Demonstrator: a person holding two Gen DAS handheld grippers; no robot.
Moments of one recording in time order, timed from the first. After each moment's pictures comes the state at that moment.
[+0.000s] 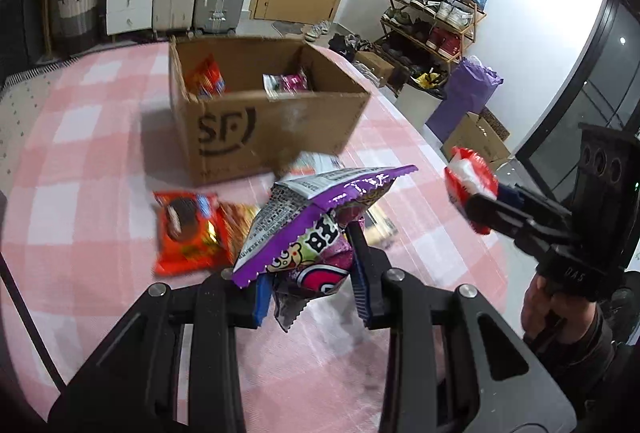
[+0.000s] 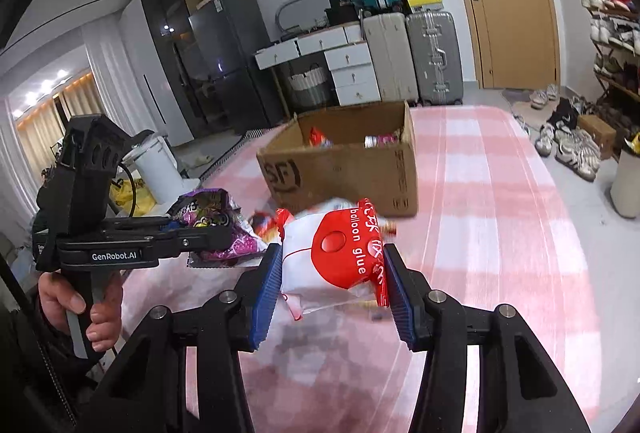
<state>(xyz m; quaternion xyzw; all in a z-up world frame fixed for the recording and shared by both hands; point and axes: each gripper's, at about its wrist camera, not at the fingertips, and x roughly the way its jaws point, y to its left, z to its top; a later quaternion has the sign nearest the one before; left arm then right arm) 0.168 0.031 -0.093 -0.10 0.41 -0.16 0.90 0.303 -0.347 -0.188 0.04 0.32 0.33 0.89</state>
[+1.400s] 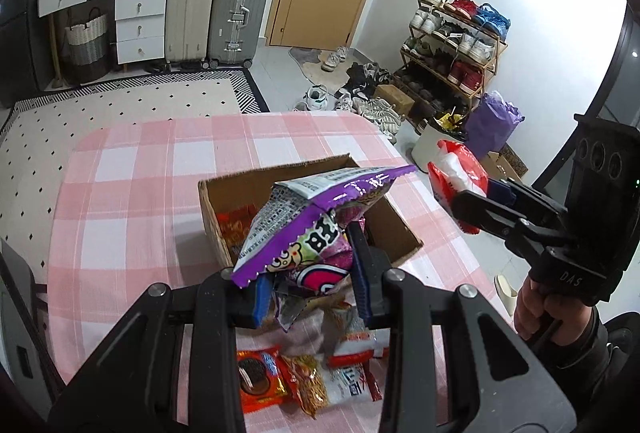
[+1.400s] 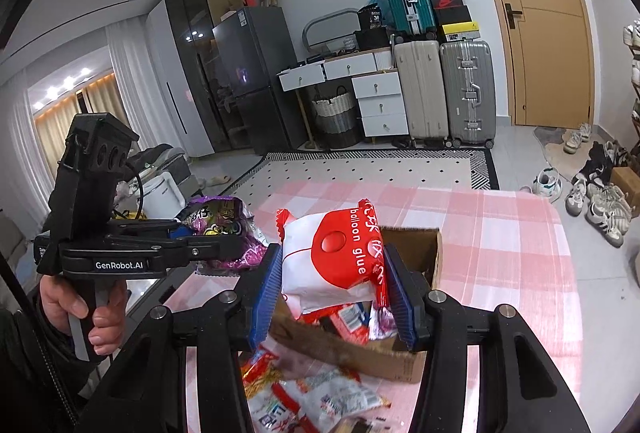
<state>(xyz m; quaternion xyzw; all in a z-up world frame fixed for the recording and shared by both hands) 0.322 0.083 0.017 -0.10 0.39 -0.13 0.91 0.459 -0.284 -0.096 0.03 0.28 0.38 0.88</state>
